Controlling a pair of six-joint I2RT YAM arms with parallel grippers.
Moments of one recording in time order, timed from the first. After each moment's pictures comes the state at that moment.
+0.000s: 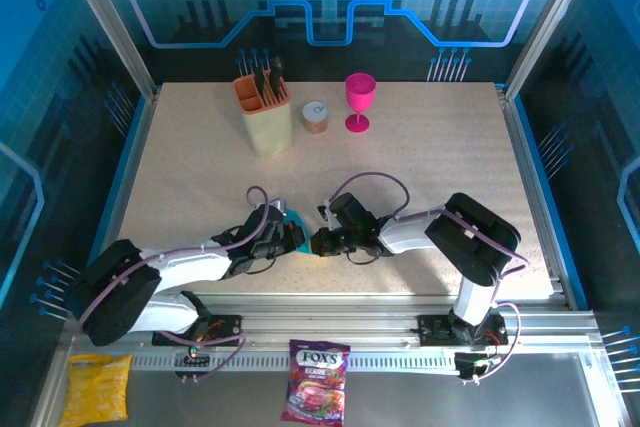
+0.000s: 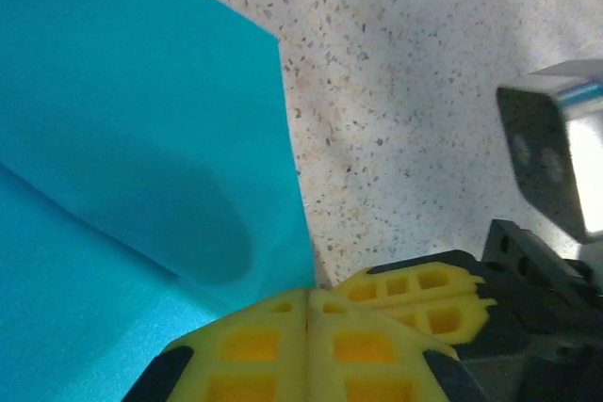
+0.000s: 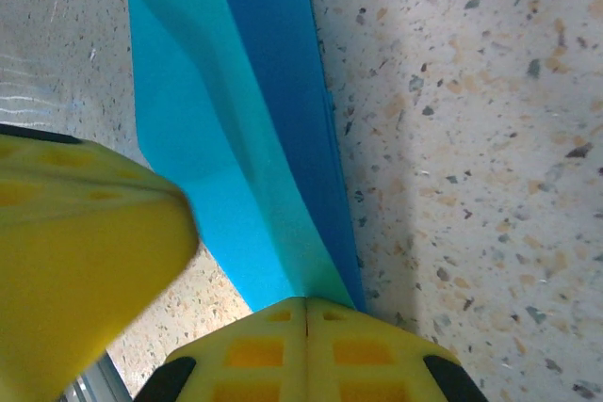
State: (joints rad) left arm -0.70 1.33 0.38 0.21 0.08 -1.01; right arm 0.85 1.78 0.72 0.22 -0.37 0.74
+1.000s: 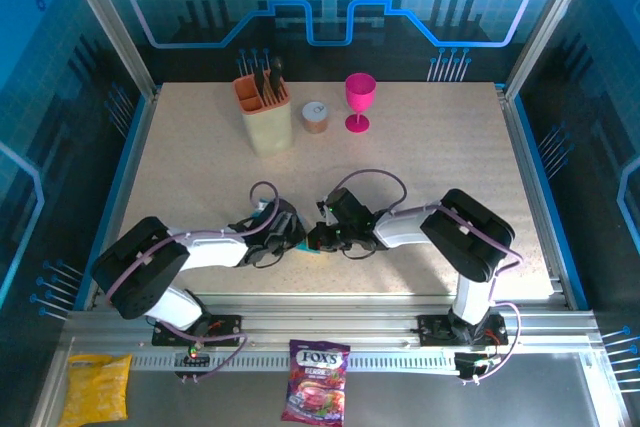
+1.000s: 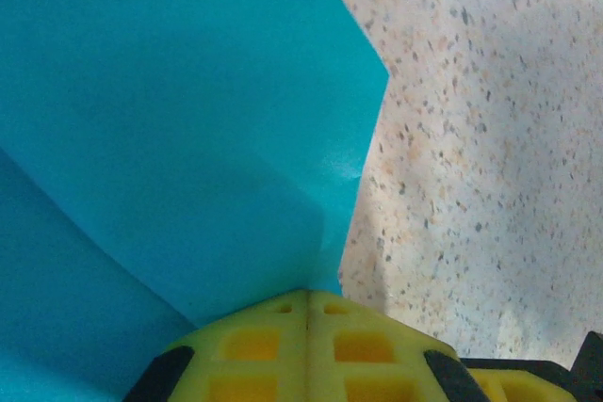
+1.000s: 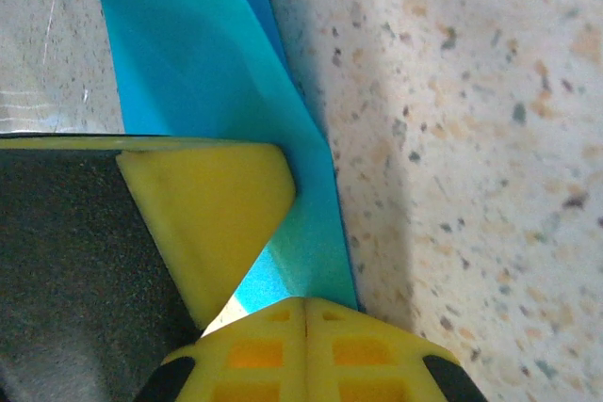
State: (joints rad) left arm -0.67 1.50 0.50 0.11 -0.02 -1.14; right arm 0.84 1.83 0.80 0.14 -0.38 0.83
